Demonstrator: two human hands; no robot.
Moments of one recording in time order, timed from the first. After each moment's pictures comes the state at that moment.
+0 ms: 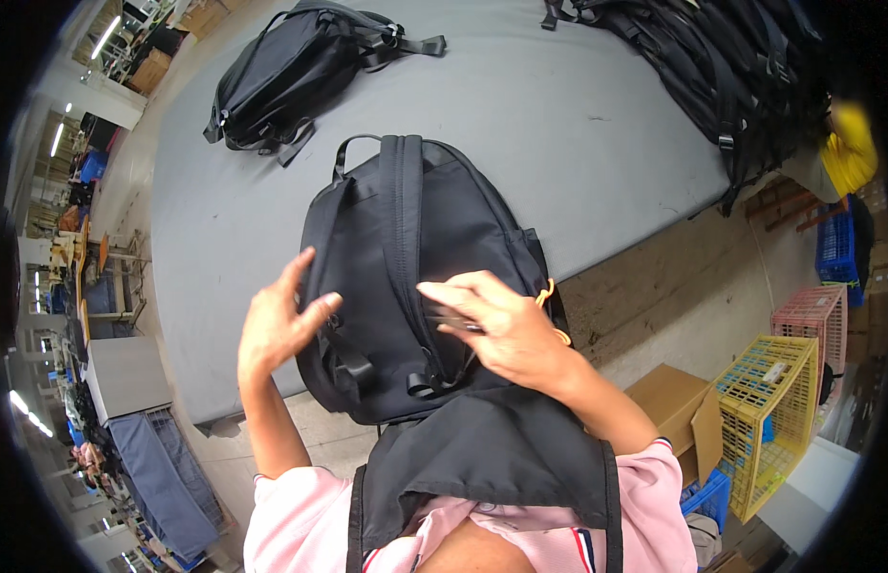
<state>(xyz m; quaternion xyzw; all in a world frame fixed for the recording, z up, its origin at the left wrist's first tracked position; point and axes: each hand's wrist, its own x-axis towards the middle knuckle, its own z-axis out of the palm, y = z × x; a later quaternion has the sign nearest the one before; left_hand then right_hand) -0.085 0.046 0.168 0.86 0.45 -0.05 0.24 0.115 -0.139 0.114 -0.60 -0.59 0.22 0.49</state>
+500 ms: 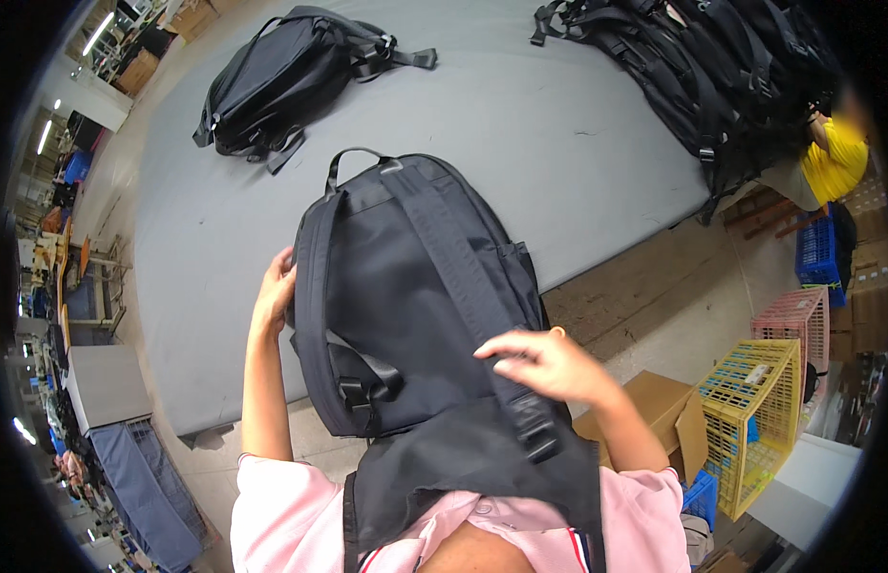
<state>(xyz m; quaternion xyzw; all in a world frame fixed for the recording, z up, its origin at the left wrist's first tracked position) -0.123 0.132 0.045 0.65 0.56 0.22 0.46 0.137 -0.185 0.113 -0.62 -0.46 0.52 0.37</state>
